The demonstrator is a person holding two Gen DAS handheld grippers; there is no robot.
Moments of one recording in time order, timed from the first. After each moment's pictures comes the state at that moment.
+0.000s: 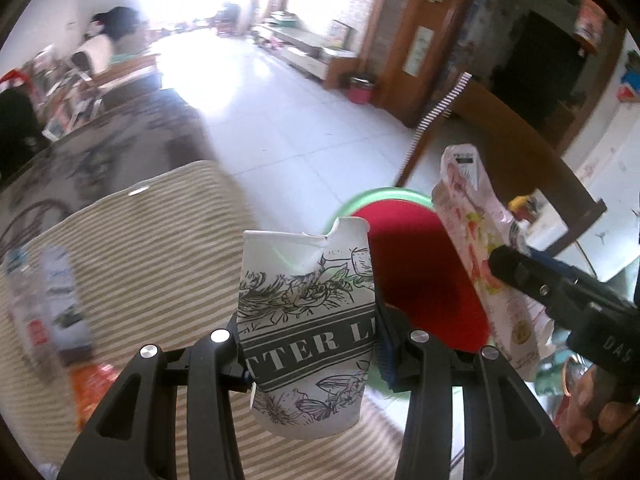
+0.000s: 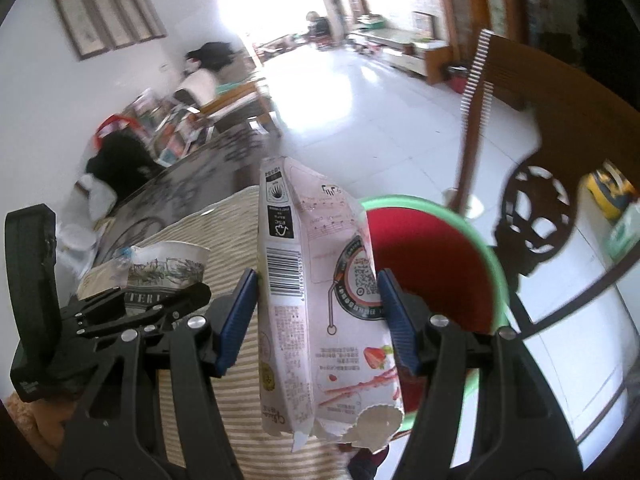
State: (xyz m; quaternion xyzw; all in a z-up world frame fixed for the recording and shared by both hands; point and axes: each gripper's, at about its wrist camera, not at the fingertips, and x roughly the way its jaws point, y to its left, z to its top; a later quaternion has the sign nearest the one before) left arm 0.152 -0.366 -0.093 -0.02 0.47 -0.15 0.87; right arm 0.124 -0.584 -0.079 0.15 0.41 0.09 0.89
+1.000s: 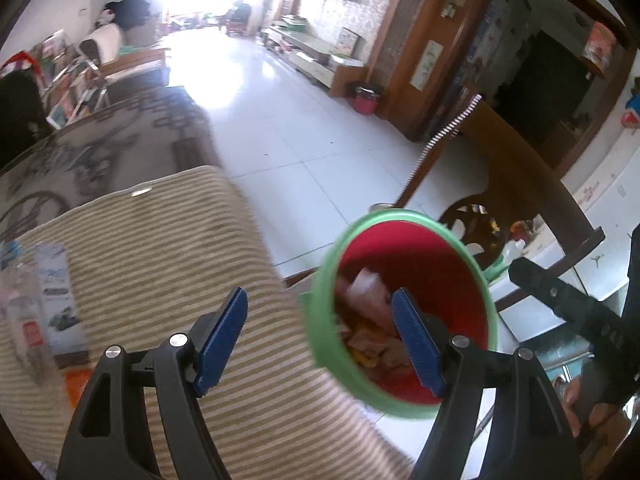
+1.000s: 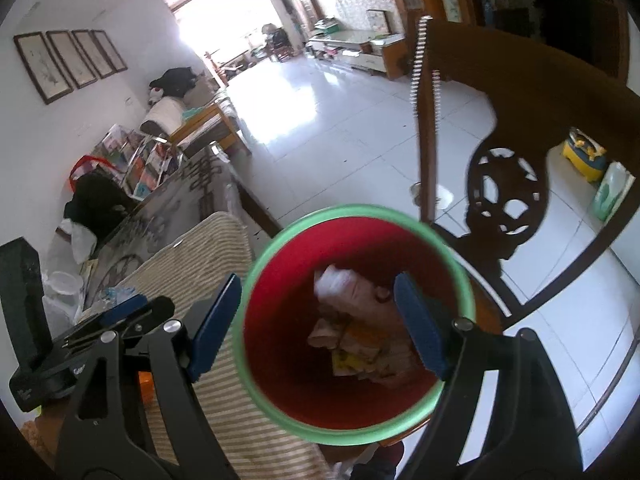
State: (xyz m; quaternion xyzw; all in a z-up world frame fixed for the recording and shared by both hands) left arm 0.157 -0.336 -0.087 -0.06 0.46 -0.13 0.87; right arm 0.133 -0.590 -0.081 0.20 0.41 0.06 0.89
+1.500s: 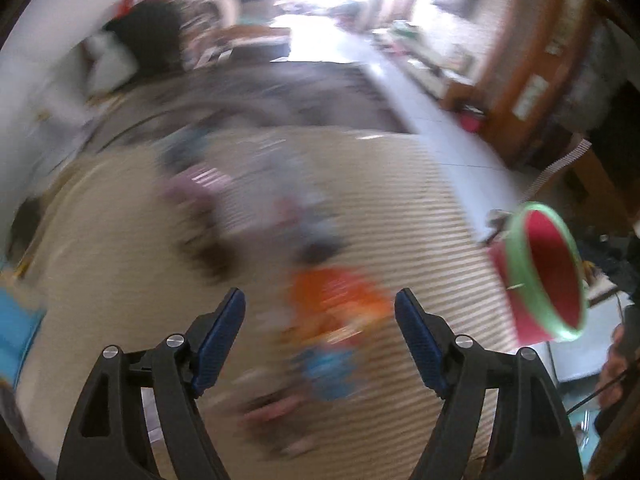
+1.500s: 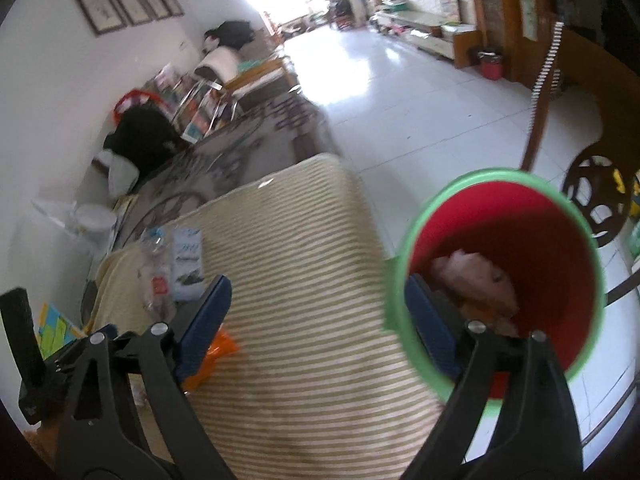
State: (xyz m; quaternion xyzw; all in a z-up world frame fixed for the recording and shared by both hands) left arm 0.047 -0.117 -0.108 -0.10 0.49 0.06 0.86; right arm 0.130 -0.426 -0.083 0.13 0.45 0.15 0.87
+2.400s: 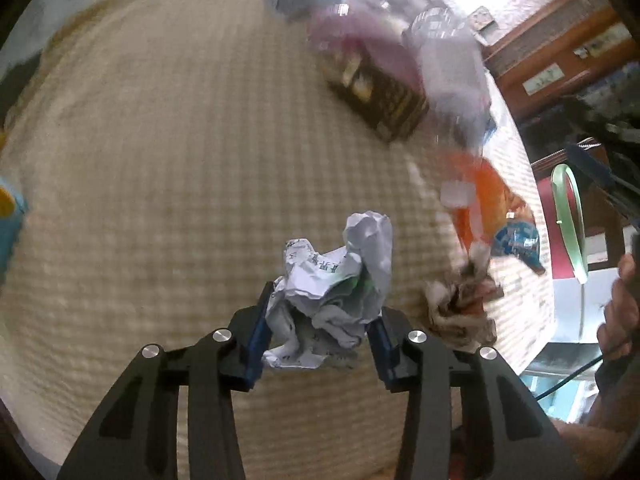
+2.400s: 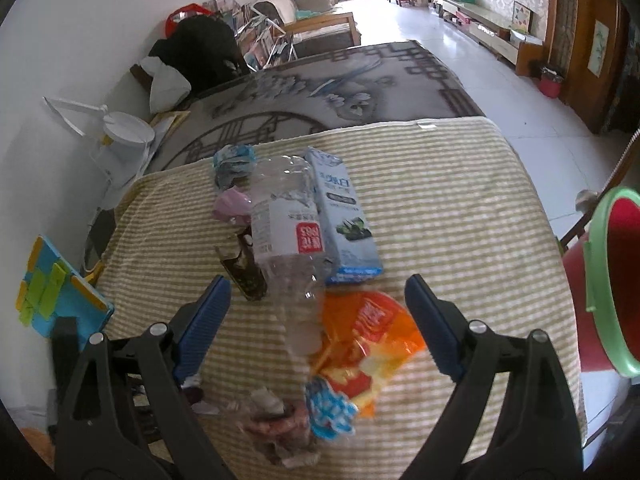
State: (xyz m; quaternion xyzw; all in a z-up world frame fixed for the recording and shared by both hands) left arm 0.015 0.027 -0.202 -0.18 0.59 -0.01 0.78; right arm 0.122 -0.195 -0.103 0.03 0.48 0.21 0.85
